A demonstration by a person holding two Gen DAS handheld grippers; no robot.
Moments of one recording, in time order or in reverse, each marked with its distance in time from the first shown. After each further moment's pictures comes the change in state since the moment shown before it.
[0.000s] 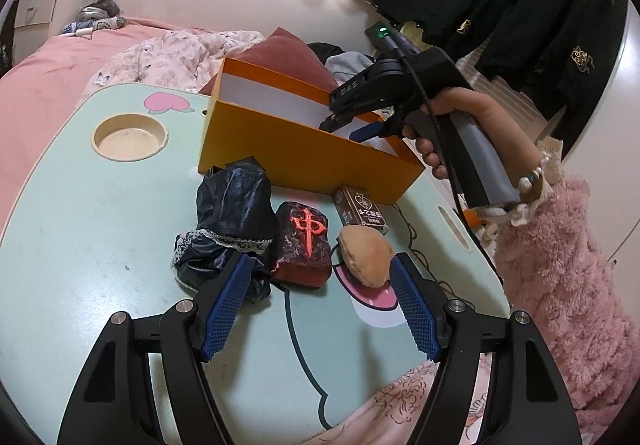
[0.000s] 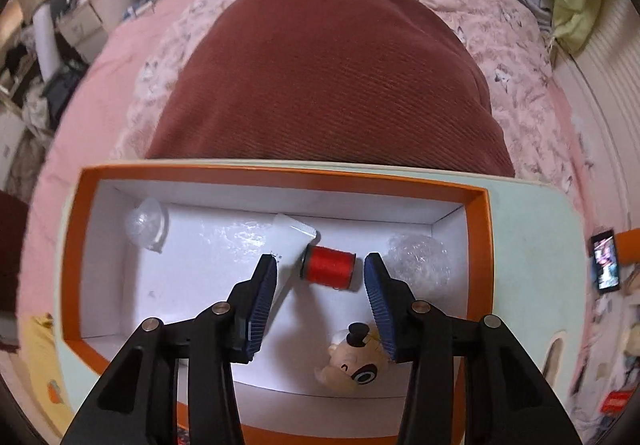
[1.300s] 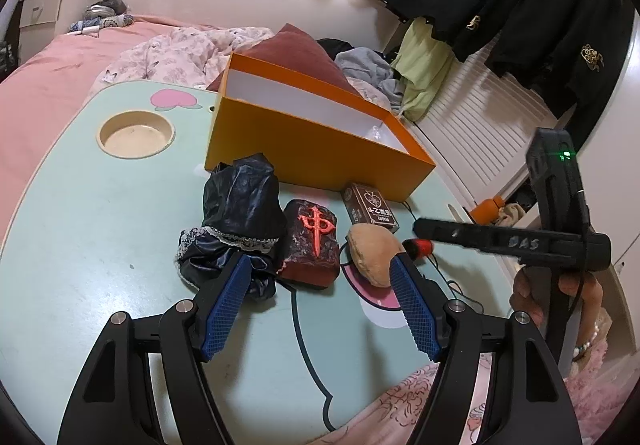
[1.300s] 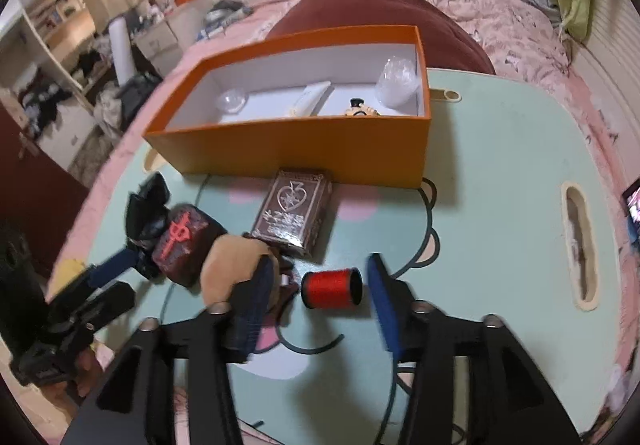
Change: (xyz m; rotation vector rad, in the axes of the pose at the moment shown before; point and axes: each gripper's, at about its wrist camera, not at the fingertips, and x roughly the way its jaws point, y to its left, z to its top) left arm 0.003 0.001 0.004 -0.001 0.018 0.036; right arm -0.058 -0.050 -0.178 -0.012 -0.225 0.298
